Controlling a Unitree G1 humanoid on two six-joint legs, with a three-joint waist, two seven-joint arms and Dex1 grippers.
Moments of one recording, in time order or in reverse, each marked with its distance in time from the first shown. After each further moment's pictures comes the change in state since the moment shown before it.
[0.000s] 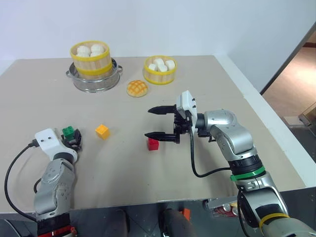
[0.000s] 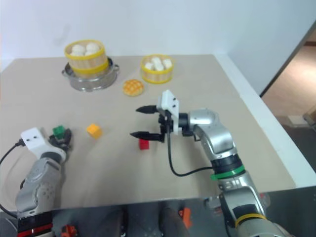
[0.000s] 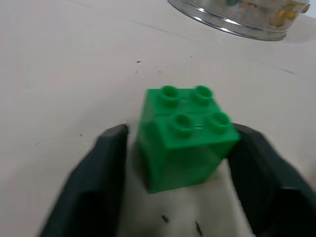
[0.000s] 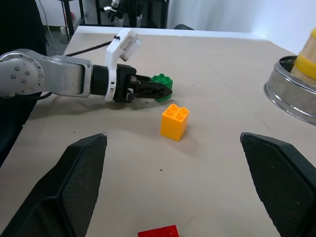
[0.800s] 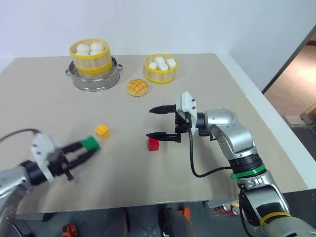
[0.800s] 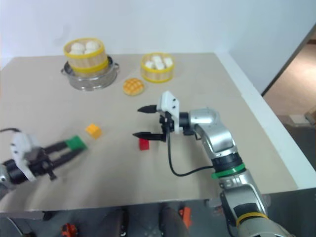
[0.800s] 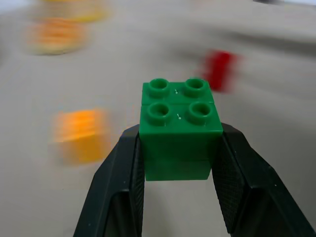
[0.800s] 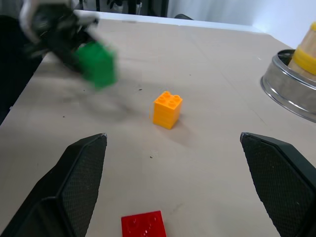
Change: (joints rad) left arm 0.333 0.552 -0.103 -0.233 -0.183 -0.151 -1.037; right arm -0.021 -0.014 0.013 0.048 -0.046 -0.067 0.029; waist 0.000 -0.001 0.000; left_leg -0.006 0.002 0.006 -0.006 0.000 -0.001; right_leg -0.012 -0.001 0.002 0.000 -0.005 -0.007
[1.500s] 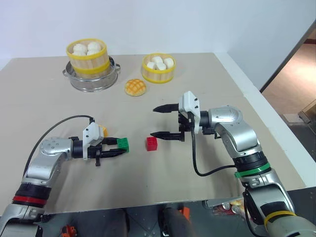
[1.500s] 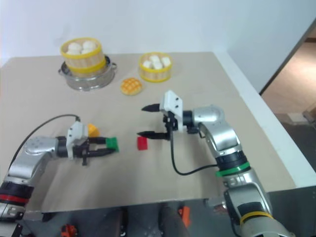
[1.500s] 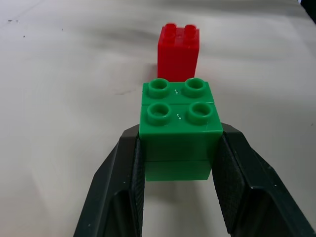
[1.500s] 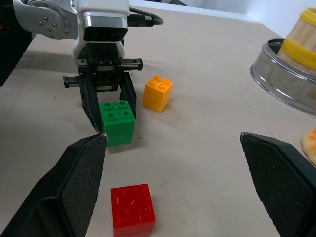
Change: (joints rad) left arm -0.563 -0.055 -0.348 0.573 0.235 -0.179 -0.281; right arm -0.004 -0.047 0.003 -0.002 -0.020 -0.013 0.004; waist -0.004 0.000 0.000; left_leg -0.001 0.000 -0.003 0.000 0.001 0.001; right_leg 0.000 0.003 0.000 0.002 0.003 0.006
